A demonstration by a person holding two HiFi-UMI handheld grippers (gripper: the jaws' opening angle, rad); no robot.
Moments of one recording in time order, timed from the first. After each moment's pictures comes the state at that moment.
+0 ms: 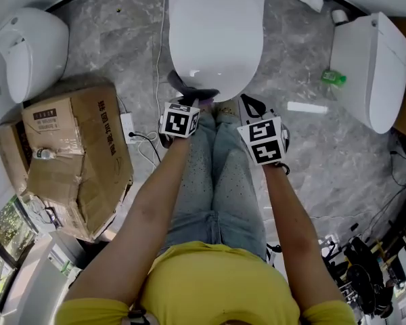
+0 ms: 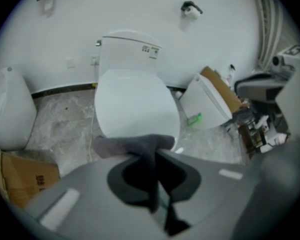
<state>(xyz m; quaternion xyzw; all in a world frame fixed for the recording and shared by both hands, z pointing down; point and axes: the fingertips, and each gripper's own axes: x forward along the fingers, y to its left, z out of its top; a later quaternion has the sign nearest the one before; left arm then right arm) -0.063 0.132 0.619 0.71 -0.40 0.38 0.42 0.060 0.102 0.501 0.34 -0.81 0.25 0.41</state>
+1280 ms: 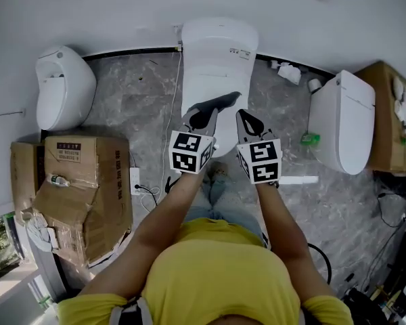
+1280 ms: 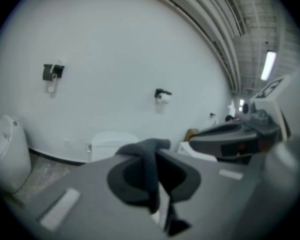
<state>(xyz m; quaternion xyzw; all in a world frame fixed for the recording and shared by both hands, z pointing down) -0.011 0.006 0.272 0.83 -0.50 0.12 0.20 0.053 0.015 0.252 0.43 -0.86 0.11 0.24</state>
